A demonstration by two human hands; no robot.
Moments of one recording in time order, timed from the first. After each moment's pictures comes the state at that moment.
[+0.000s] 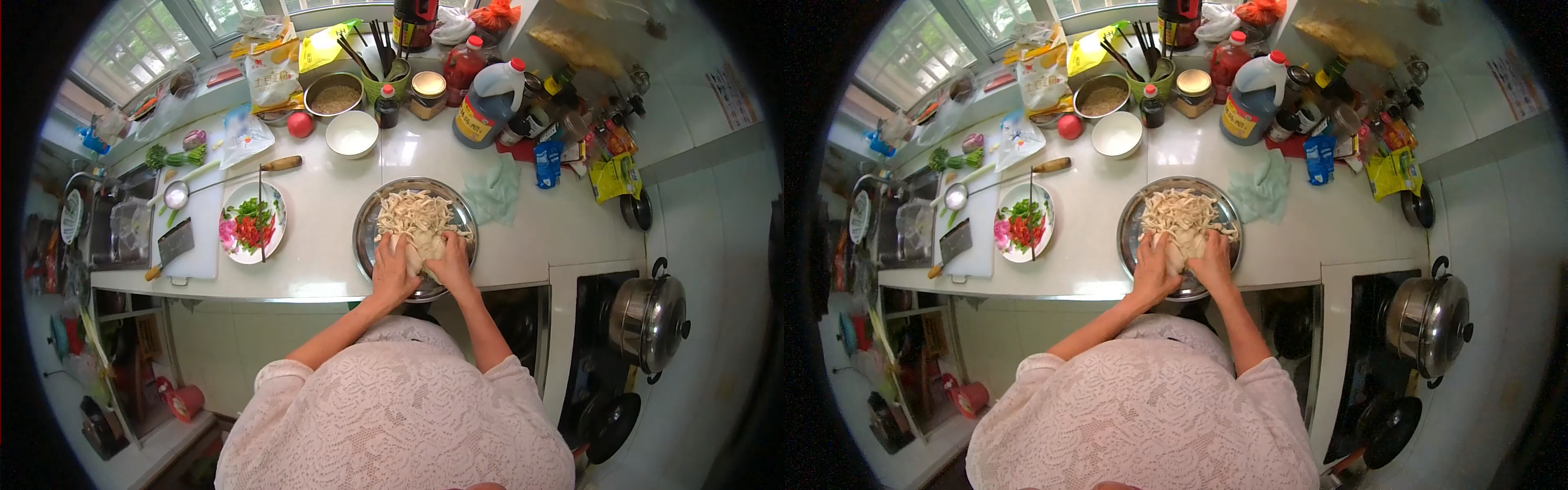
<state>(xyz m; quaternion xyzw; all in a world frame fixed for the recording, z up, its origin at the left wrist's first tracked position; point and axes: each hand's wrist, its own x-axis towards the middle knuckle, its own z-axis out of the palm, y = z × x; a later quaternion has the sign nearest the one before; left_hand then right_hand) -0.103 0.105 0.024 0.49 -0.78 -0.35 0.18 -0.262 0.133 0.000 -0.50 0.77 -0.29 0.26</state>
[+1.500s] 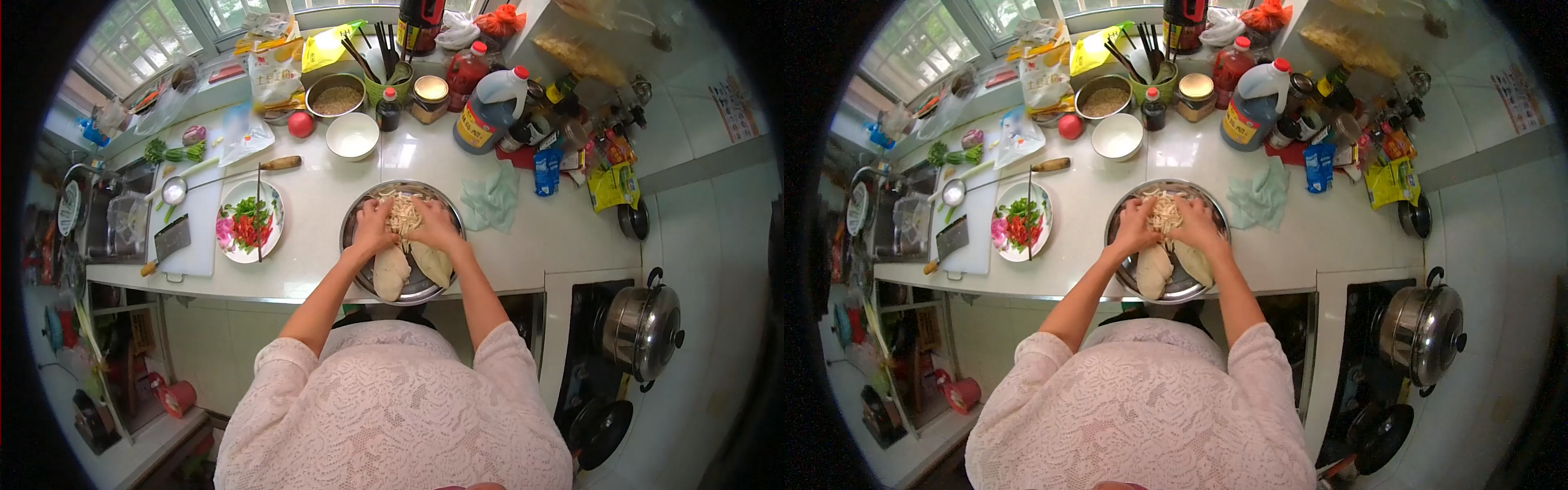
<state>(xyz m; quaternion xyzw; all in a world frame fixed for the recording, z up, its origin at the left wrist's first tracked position) -0.102 0.006 0.007 0.52 -0.77 -0.31 0.20 -0.269 0.047 0.014 -0.61 0.71 -0.24 0.26</state>
